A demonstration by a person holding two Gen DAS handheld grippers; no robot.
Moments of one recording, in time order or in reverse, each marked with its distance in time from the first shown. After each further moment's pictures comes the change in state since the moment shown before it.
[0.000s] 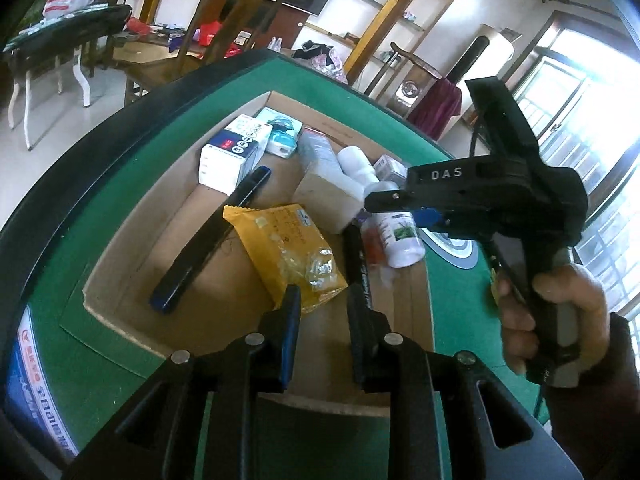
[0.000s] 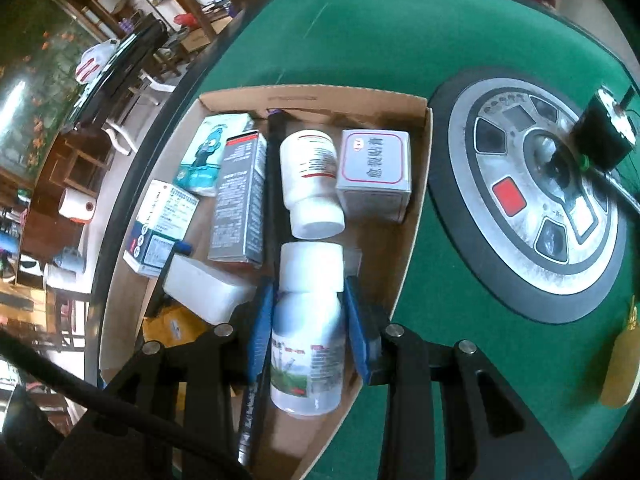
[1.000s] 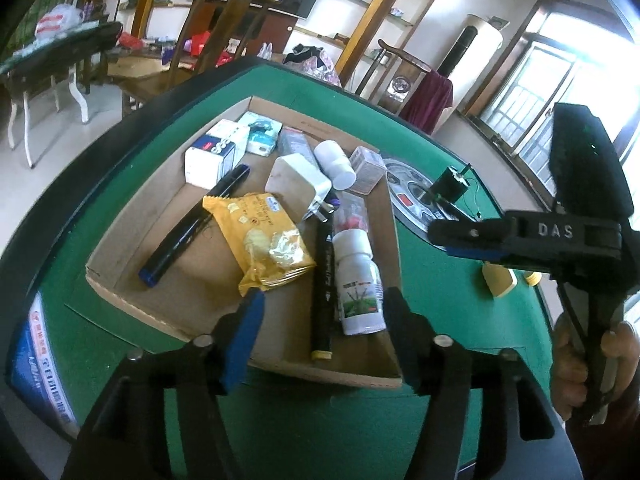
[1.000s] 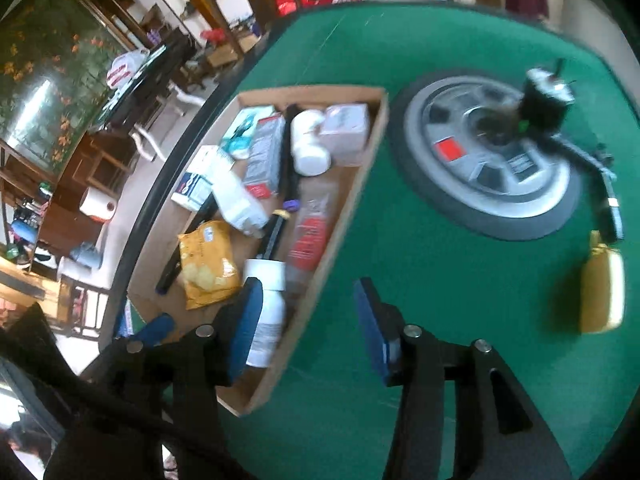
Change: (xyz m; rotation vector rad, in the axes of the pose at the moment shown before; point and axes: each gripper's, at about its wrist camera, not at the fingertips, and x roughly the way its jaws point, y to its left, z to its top) left arm -0.015 -0.032 -0.013 0.071 -0.011 0.041; right arm -0.079 -0.026 -0.068 -0.038 -0.102 0.042
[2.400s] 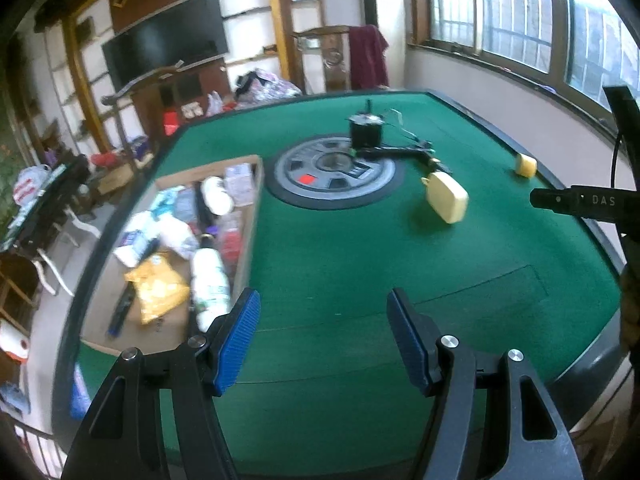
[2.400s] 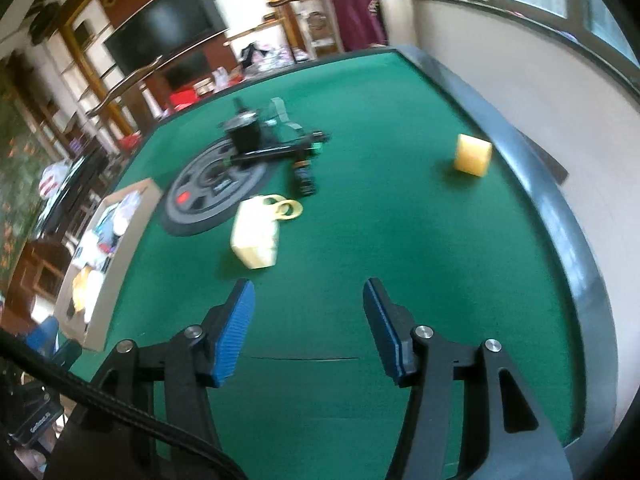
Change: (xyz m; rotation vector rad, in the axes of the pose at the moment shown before) left arm 0.005 -0.198 -0.047 0.477 0.019 0.213; right arm -0.148 -0.209 -0.122 0.282 -0.323 -0.235
